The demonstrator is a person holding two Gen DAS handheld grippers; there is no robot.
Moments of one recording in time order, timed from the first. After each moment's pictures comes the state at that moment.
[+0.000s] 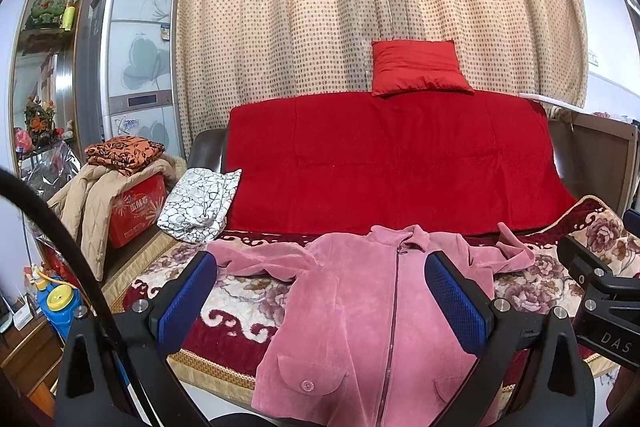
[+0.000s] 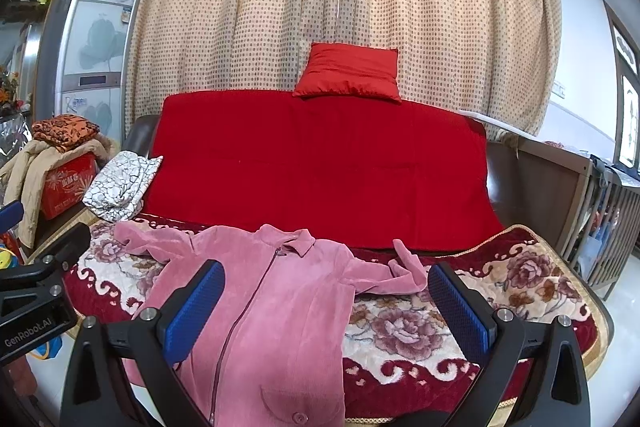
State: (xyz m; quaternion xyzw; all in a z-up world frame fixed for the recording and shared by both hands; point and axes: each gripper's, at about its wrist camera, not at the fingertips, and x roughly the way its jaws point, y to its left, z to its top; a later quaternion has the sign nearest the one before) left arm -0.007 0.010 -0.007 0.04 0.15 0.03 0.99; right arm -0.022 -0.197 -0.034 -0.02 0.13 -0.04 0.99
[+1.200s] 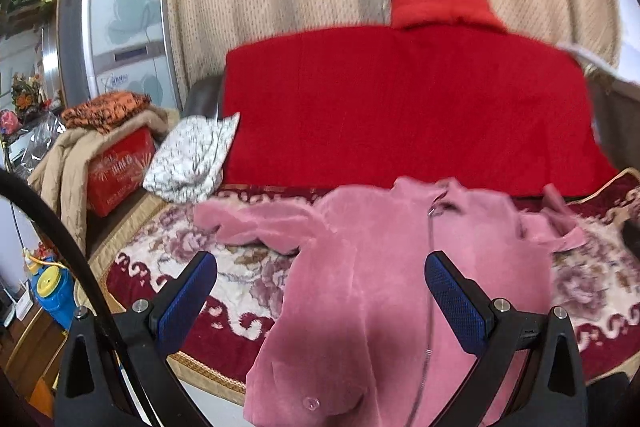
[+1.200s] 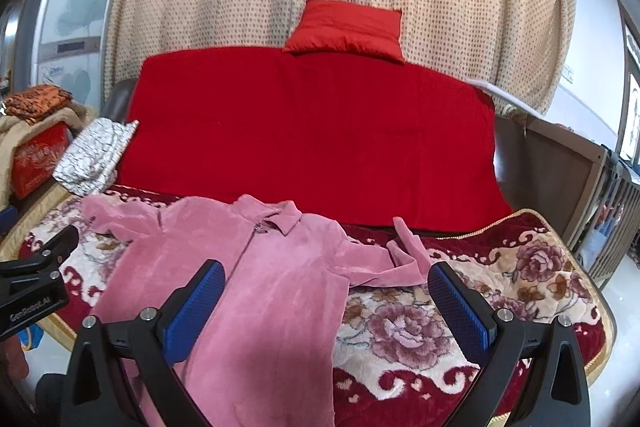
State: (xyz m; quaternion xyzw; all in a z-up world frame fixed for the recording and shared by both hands) left arm 0.138 0.016 -0.080 0.04 0.26 0.07 0.96; right arm 0.095 -0.209 -0.072 -0.04 0.21 -0.06 0.98
